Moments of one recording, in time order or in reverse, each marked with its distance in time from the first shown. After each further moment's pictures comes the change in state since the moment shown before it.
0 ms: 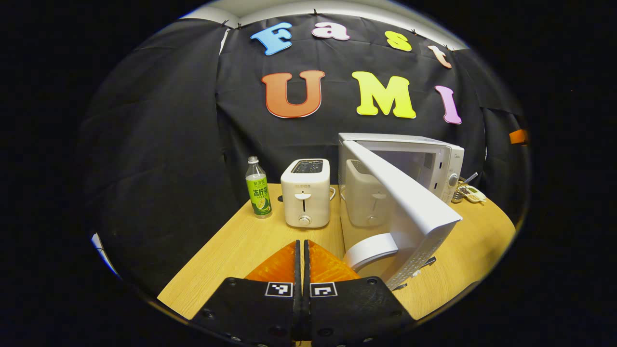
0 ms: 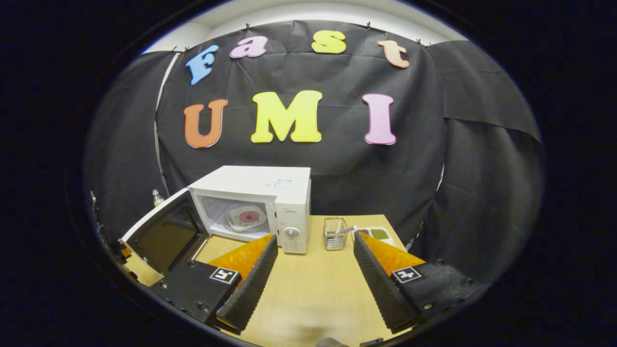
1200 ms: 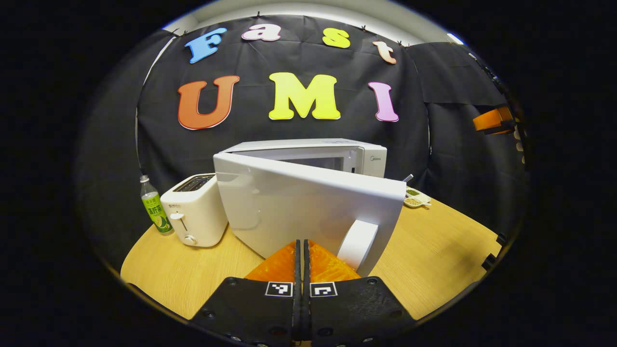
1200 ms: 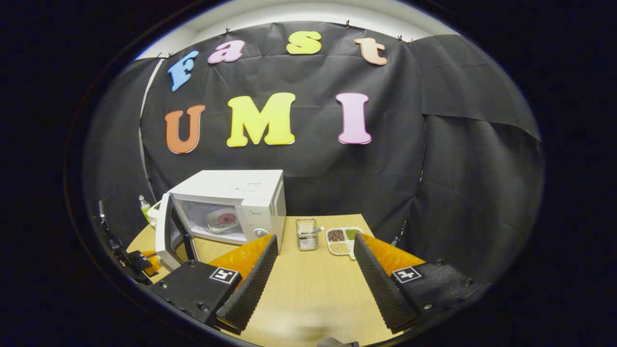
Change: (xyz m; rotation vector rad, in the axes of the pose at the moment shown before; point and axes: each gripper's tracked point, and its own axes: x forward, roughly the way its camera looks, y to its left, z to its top) left arm 0.044 -0.219 0.029 0.087 -0.063 -0.328; right arm -0.010 -0.091 0.006 0.040 0.001 -0.084
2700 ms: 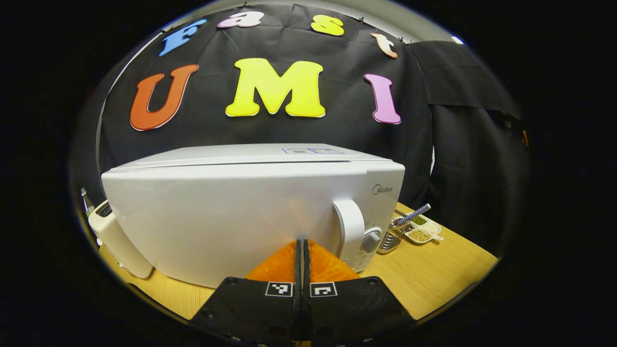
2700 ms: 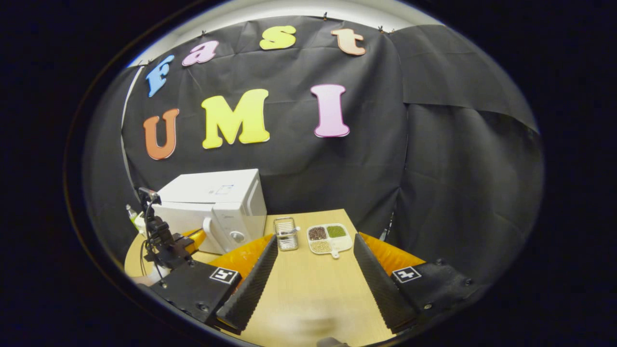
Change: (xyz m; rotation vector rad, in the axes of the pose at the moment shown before) left arm 0.187 -0.066 0.057 -0.045 -0.039 -0.071; right arm 0.017 -0.048 0.005 0.060 0.050 -0.072
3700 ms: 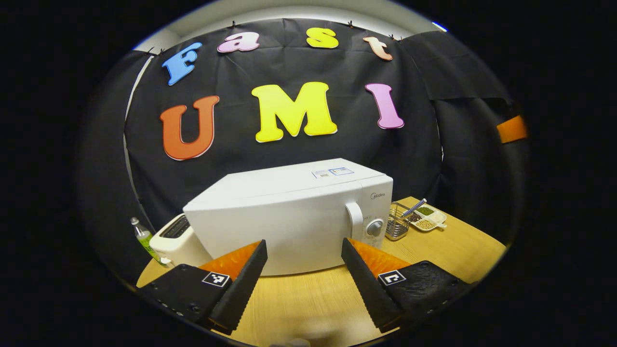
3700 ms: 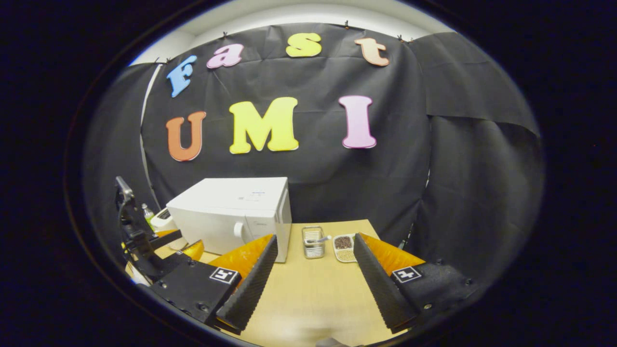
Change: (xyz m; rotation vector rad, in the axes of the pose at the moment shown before) left arm -0.148 0.034 0.046 0.127 -0.014 0.172; right arm -0.014 0.086 0.016 -0.049 -0.086 0.137
